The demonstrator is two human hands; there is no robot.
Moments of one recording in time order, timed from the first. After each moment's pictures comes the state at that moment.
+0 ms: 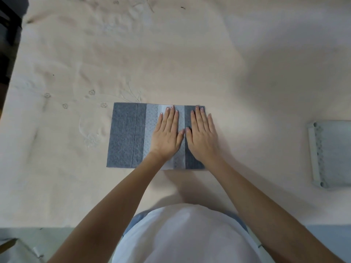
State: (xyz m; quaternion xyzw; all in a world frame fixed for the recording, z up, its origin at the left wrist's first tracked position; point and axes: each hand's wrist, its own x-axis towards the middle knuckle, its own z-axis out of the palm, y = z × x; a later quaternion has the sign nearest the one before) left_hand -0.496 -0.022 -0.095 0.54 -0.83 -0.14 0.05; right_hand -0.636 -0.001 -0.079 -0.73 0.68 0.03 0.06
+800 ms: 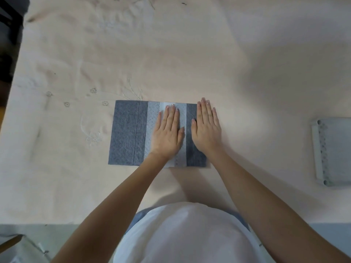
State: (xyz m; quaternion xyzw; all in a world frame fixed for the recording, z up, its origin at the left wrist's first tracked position) left_hand -0.495 -0.017 -0.092 0.55 -0.83 -0.12 0.05; right_hand -0.645 -0.016 -0.098 -0.70 0.72 -0.01 0.06
